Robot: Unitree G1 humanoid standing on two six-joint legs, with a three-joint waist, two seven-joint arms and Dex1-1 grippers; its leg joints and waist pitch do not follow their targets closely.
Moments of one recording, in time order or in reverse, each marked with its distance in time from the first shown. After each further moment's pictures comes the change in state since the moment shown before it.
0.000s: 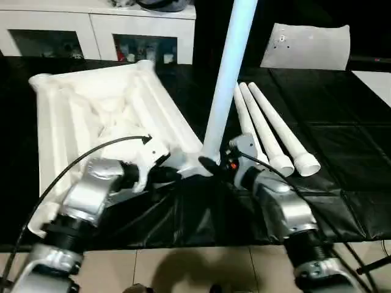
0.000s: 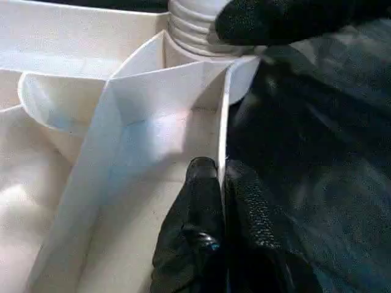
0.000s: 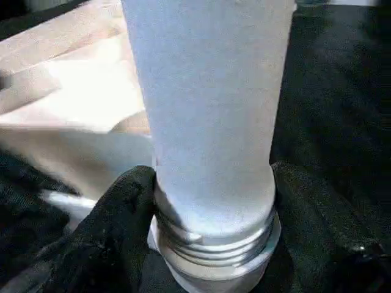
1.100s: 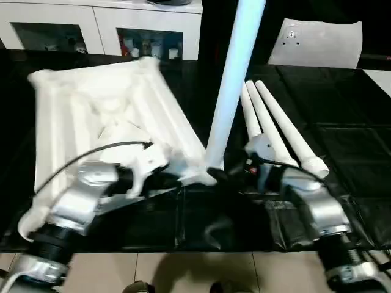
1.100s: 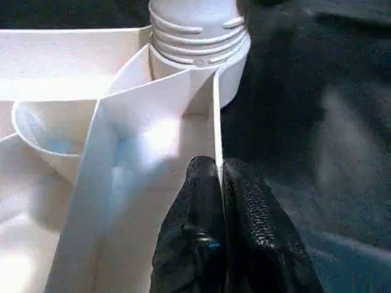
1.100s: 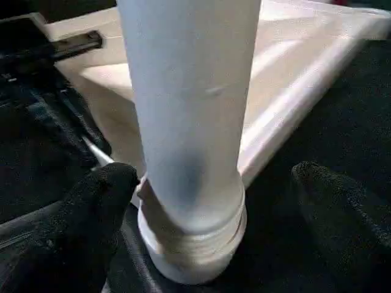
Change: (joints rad) left arm 0.048 0.184 -0.067 -0.030 -0.047 -0.232 -0.273; right arm 0.037 -0.288 0.061 -0.137 0.063 -0.065 0.478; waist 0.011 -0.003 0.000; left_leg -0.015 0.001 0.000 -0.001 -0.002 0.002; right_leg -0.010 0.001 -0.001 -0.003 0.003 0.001
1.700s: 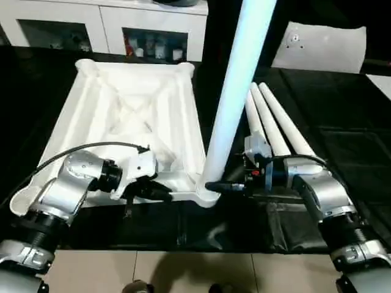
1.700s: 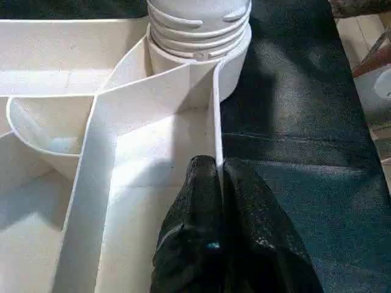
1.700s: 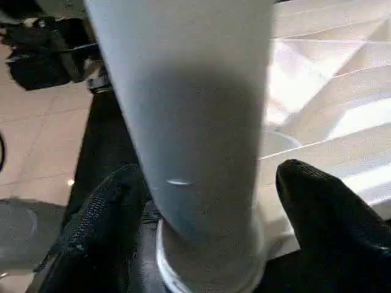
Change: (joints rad) left arm -0.074 0.079 -0.061 0.110 -0.009 -0.141 -0.202; right arm -0.104 -0.054 0.078 0.076 0.066 0.008 0.328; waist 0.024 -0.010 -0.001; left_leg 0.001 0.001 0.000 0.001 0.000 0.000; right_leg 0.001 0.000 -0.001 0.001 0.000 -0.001
